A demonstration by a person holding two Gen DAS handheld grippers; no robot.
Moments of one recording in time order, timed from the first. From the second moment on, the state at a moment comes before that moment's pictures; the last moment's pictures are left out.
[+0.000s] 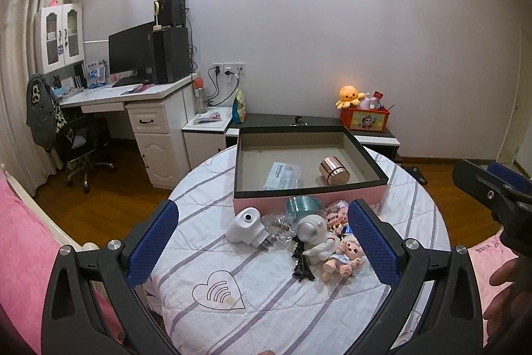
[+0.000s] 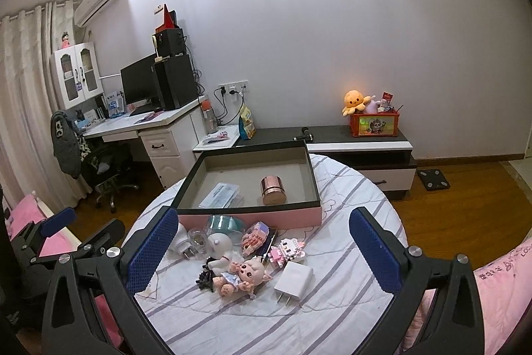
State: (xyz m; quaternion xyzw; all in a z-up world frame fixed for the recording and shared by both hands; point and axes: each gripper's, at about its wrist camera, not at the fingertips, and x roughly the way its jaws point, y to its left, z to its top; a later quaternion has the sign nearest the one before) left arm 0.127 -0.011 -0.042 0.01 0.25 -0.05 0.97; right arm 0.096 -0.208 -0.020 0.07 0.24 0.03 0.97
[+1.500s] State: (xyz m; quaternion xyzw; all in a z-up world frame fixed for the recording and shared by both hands) left arm 0.197 -0.037 -0.184 0.03 0.42 -0.07 0.91; right arm 0.165 -0.240 -0.161 0.06 0.43 0.01 0.90
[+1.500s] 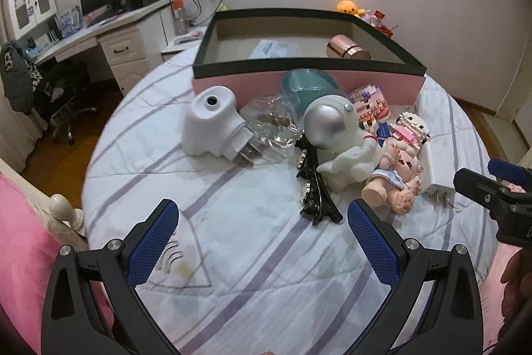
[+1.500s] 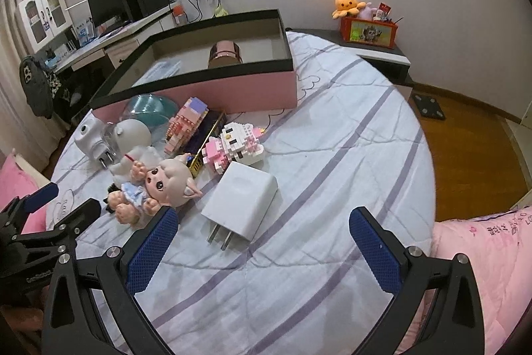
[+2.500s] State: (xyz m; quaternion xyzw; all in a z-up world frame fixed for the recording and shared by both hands) left arm 0.233 -0.055 -0.206 0.04 0.43 -0.11 0.90; right arm 0.189 -0.220 -0.187 0.03 0.44 0.01 0.90
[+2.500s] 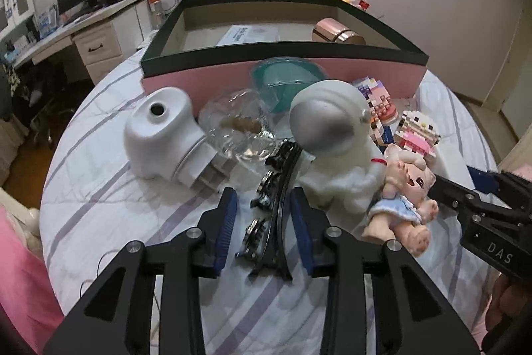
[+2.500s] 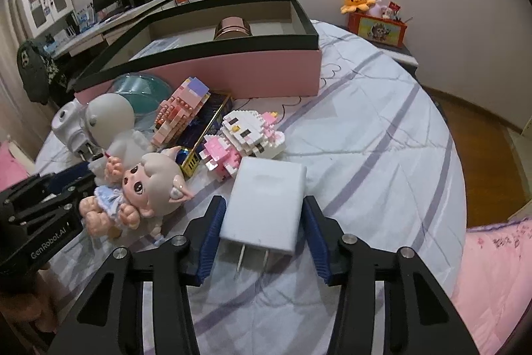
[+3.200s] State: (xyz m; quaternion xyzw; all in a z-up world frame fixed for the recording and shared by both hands) left arm 0.188 -0.018 -0.151 0.00 0.38 -0.12 0.92; right arm 0.166 -0.227 -0.144 0.08 0.41 0.06 0.91
